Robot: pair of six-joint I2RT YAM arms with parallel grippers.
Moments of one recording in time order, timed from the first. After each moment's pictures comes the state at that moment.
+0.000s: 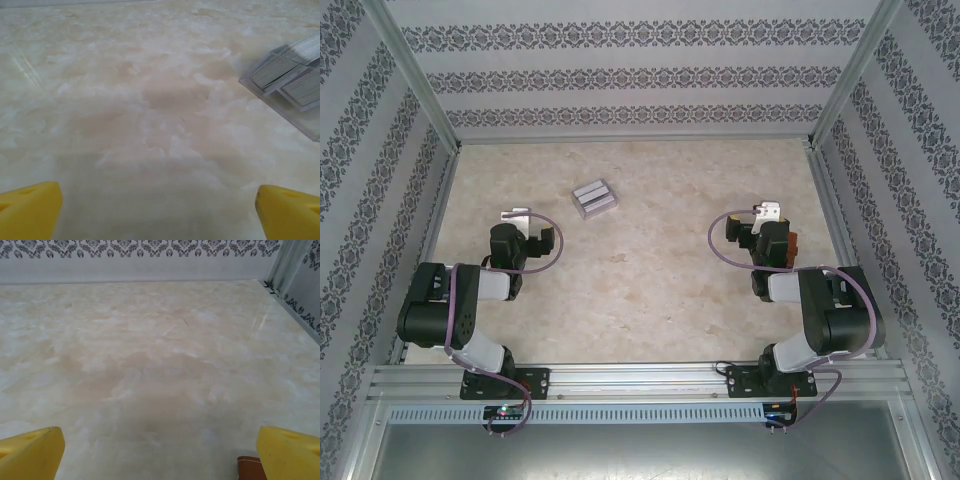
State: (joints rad) left arm 0.01 1.56 0.40 0.72 -0.02 0.01; right arm 0.03 1.51 0.37 0.81 0.10 0.04
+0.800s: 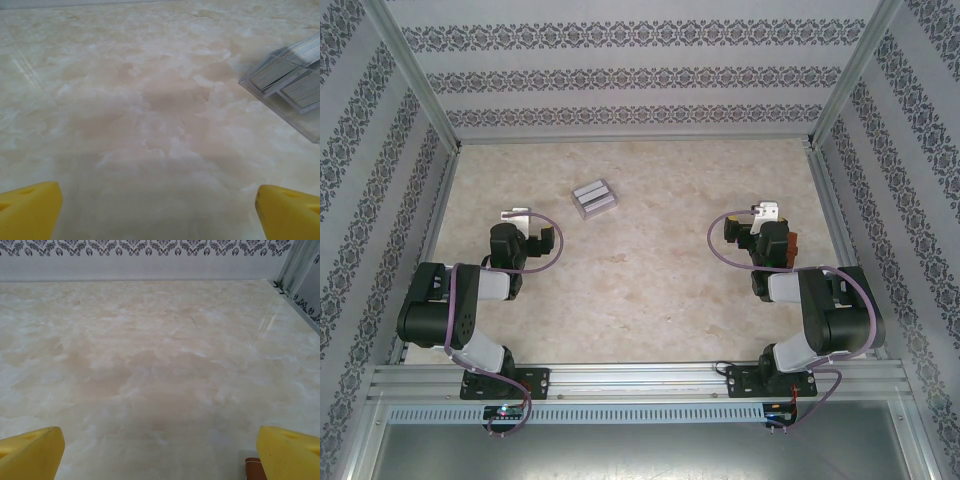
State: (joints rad) left arm 0.01 1.56 0.40 0.72 -0.02 0.01; right arm 0.03 1.51 0.37 0.80 0.08 0.04
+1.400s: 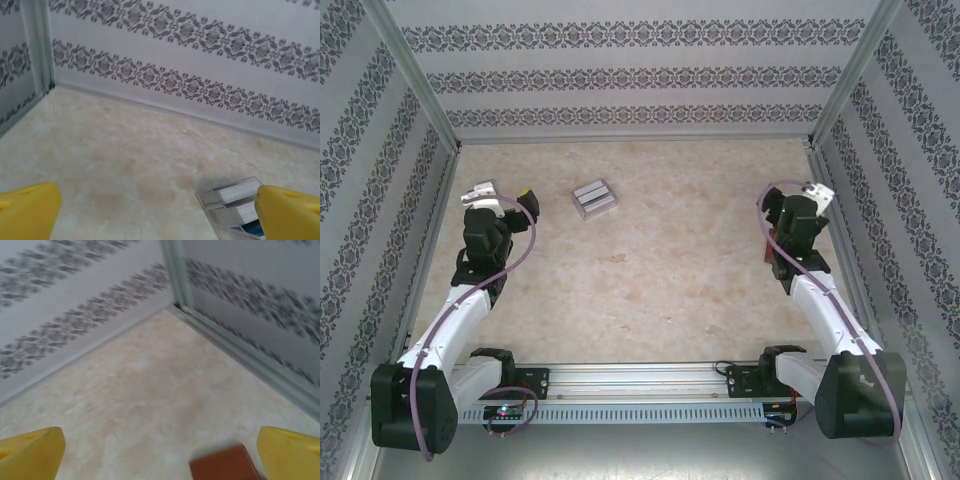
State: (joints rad) left arm -0.04 1.01 0.56 0.22 -0.16 -0.31; right arm -0.02 1.07 0.65 0.00 0.37 0.51
